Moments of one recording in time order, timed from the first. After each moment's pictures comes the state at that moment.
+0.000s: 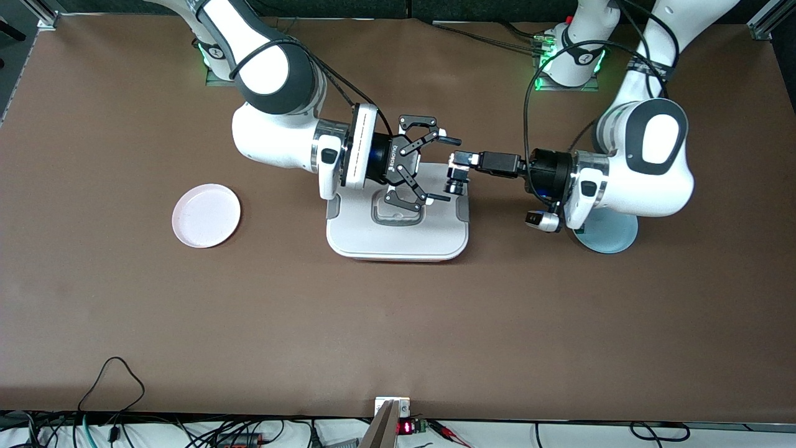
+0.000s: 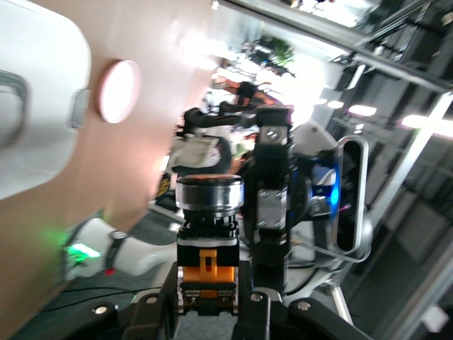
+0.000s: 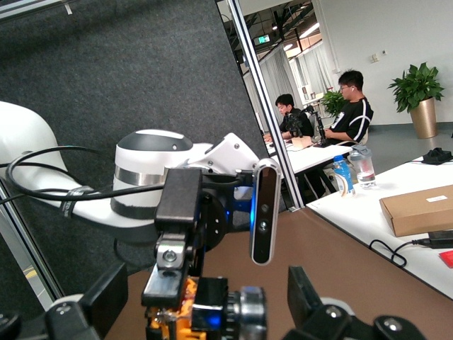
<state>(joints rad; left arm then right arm) 0.02 0.31 -0.26 -1.78 -1.42 1.67 0.13 0.48 0.46 0.24 -1.52 1.80 2.42 -1.73</state>
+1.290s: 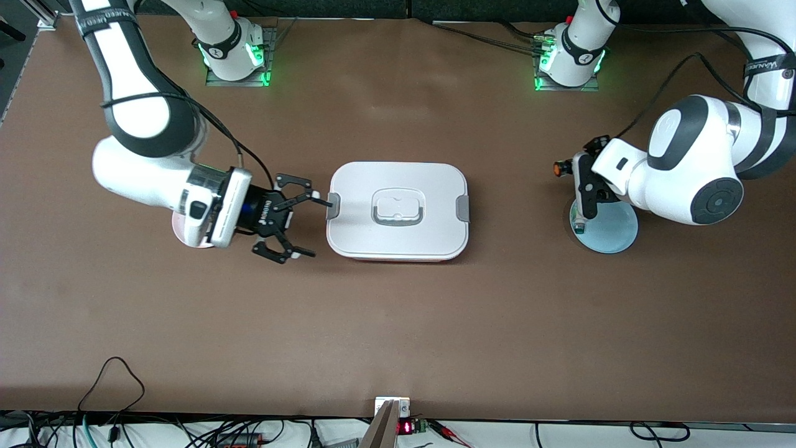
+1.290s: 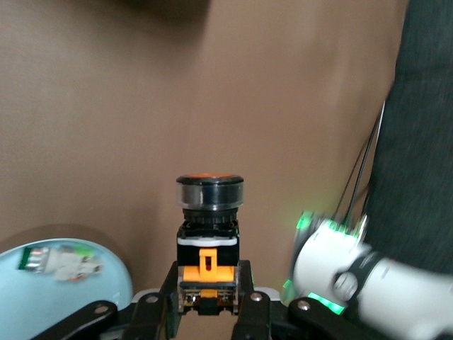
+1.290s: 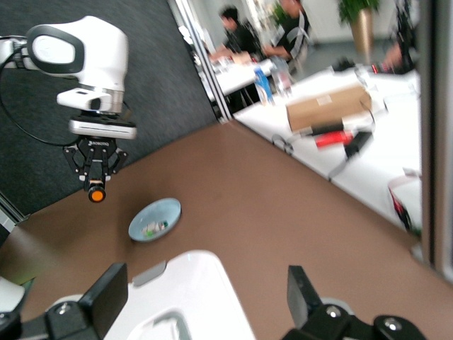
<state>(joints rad) 0.11 0.33 -0.26 -1.71 -0.08 1.44 1.27 0.11 0.33 0.23 -1.74 1.30 2.26 -1.42</state>
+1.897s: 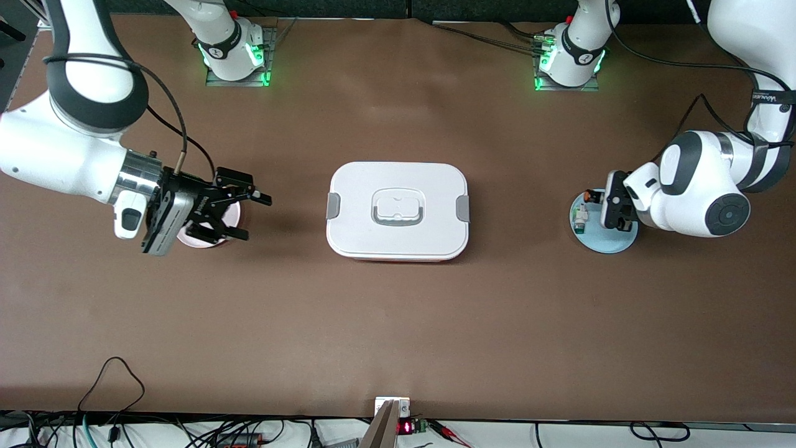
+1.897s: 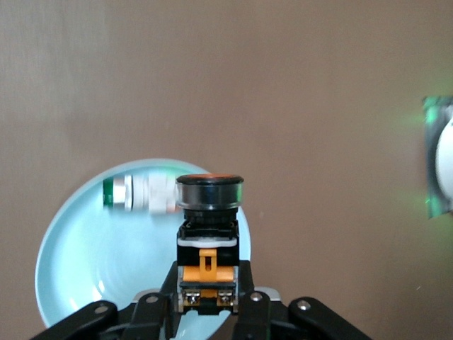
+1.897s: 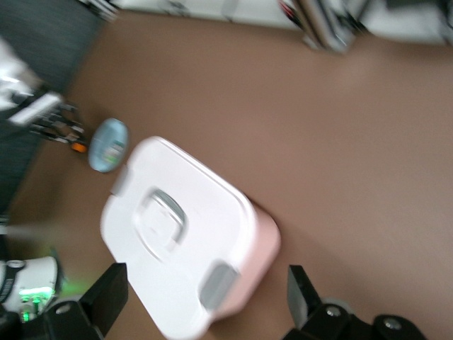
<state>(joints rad) 0.27 0.38 -0.25 -1.93 0.09 1.89 1.64 -0.03 0.23 0.23 -1.75 0.70 2.06 -0.55</state>
